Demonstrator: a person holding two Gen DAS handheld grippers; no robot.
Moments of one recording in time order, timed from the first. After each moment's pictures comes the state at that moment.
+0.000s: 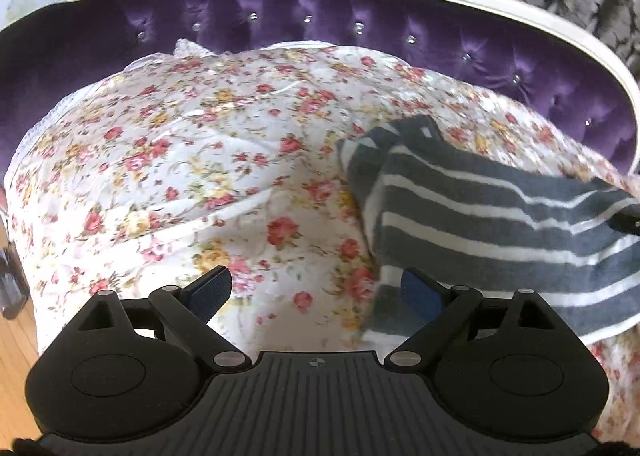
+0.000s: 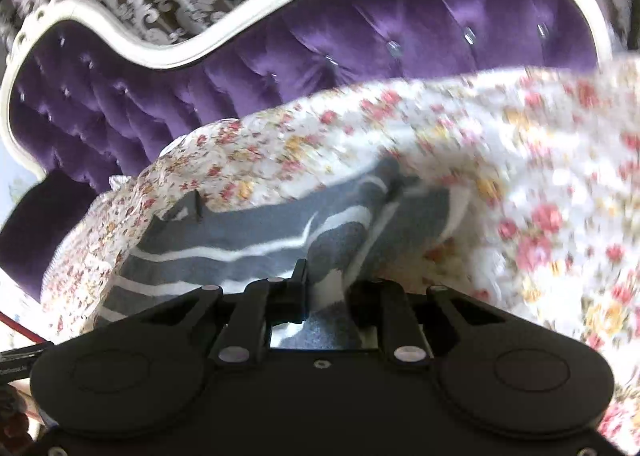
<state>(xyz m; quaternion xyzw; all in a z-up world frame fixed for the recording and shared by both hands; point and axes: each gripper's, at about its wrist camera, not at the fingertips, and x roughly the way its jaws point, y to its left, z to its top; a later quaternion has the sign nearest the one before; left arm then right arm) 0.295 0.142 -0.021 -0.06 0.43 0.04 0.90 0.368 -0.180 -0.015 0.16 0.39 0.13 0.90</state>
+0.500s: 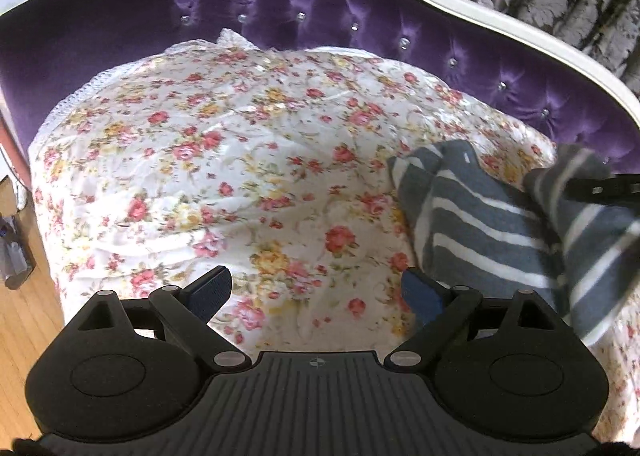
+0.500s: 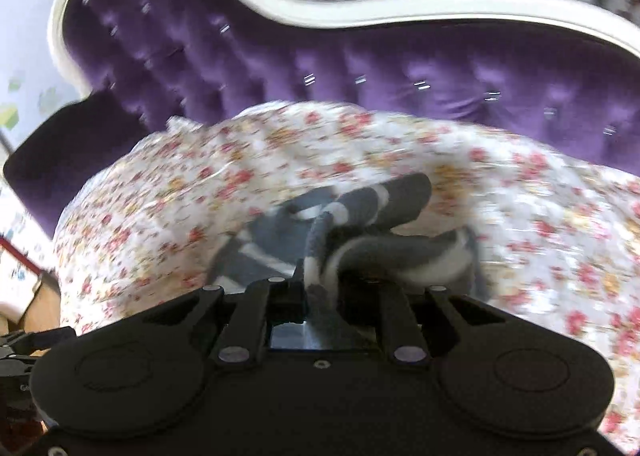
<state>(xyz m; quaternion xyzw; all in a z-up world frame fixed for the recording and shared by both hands) 0.288 0.187 -0.009 -0.11 0.43 0.06 0.89 0.389 -0.021 0.032 0.05 0.41 0.20 0.89</state>
